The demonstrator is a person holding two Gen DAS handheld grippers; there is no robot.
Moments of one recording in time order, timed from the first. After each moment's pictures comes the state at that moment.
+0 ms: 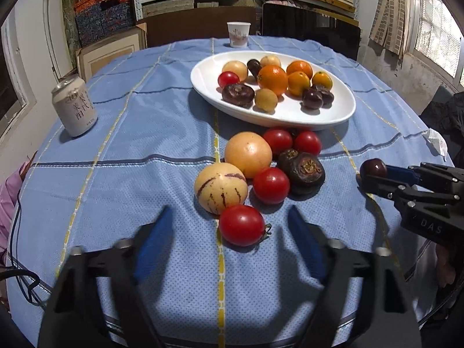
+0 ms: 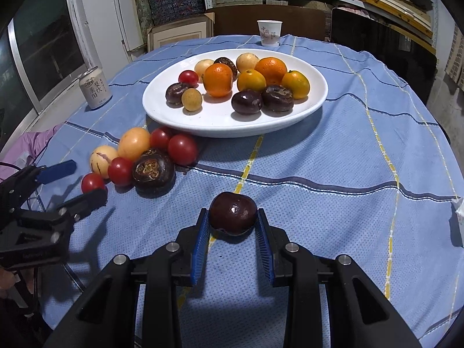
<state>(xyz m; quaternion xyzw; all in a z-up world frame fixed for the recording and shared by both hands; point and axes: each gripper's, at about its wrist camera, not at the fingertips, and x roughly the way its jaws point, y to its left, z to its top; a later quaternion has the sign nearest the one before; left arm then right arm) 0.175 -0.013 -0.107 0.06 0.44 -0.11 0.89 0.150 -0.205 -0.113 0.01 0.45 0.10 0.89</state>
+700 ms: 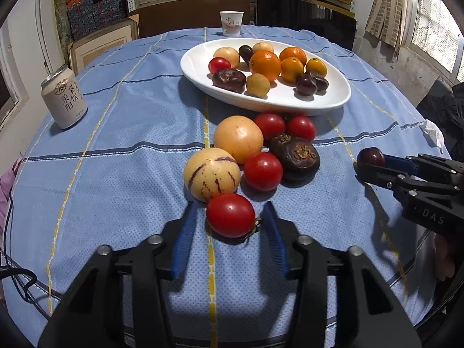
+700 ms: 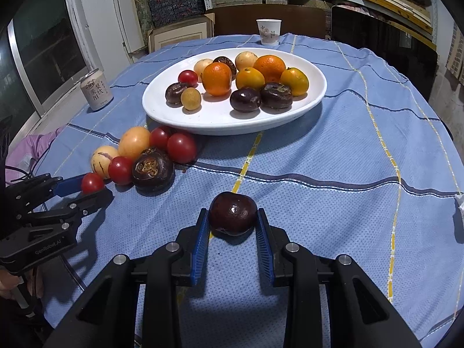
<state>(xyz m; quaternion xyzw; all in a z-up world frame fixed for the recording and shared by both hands) 0.173 -0.015 -0.112 0.06 0.45 -0.12 0.88 0.150 -0.209 -0.115 0.01 0.45 0.10 0.89</state>
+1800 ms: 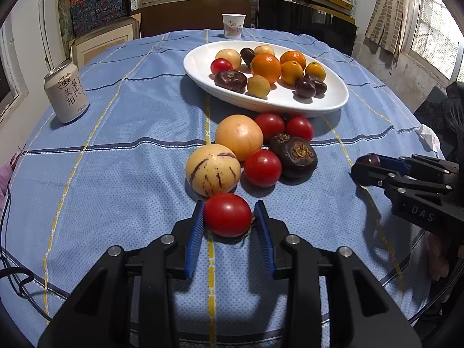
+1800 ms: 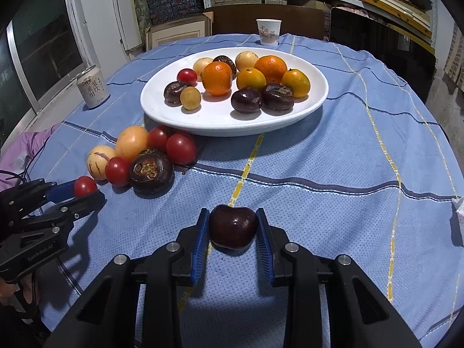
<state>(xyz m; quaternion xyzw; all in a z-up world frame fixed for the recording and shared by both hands) 0.168 -0.010 -0.111 0.04 0.44 -0.12 0.89 0.152 -0.202 -0.114 0.00 0.45 0.09 0.89</state>
